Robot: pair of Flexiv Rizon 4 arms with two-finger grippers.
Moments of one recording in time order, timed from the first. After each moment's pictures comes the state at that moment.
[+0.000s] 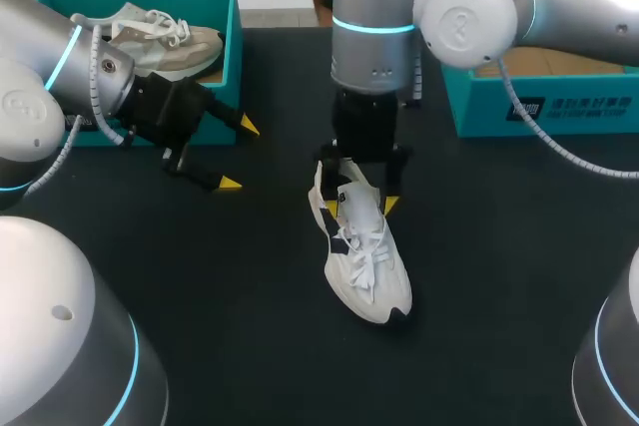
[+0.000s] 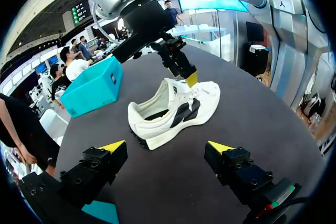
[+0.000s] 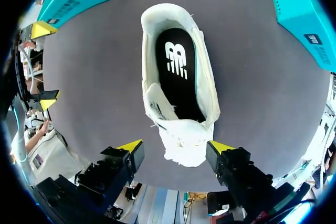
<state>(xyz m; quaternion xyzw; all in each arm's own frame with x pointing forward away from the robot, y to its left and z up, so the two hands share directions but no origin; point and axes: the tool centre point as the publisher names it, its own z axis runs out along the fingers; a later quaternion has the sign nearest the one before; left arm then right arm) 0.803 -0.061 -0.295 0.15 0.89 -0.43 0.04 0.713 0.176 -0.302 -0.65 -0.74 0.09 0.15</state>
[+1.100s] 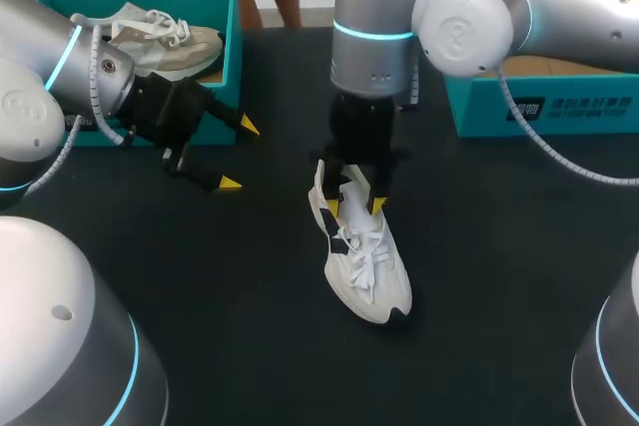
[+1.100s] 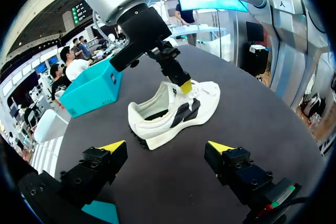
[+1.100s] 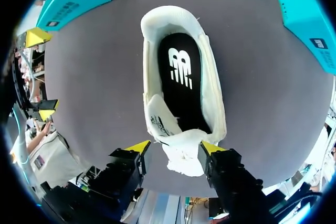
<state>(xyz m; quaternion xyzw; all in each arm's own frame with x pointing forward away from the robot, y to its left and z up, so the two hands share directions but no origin) 0.803 -0.061 -0.295 0.15 0.89 -0.43 0.04 0.727 0.182 -0.319 -0.64 -0.75 0.07 0.15</state>
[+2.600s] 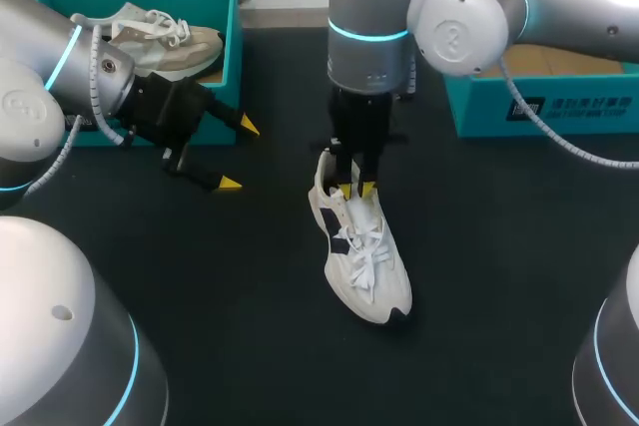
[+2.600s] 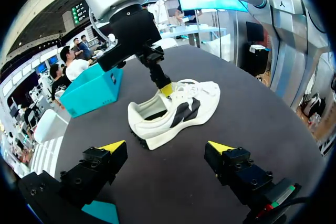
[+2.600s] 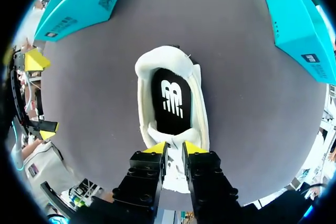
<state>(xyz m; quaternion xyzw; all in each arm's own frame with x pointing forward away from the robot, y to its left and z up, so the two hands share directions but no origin) 0.803 -0.061 -0.295 0.15 0.89 -0.43 0.04 0.762 0.177 -0.327 -0.65 -0.75 0.04 0.09</state>
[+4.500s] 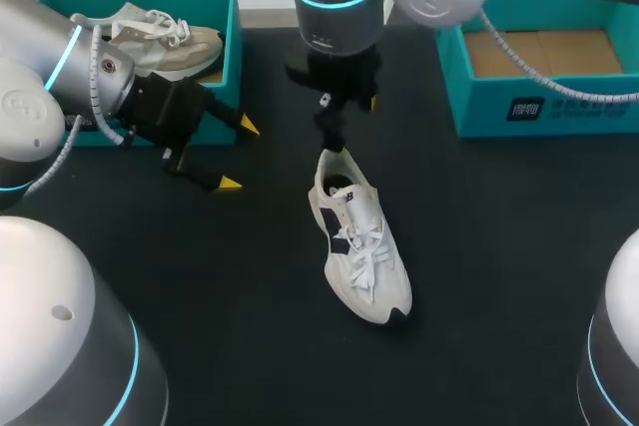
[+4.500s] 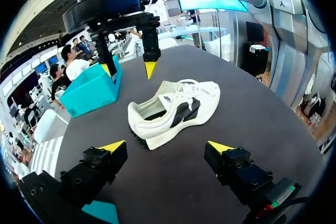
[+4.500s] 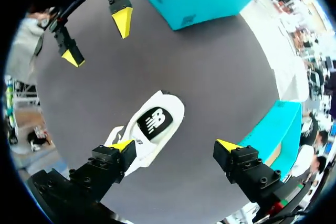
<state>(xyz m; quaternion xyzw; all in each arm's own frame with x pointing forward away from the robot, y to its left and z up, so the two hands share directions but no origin) 0.803 -0.061 -0.295 0.15 0.89 -0.43 0.04 0.833 0.169 -0.257 -0.24 -0.97 0.03 -0.07</state>
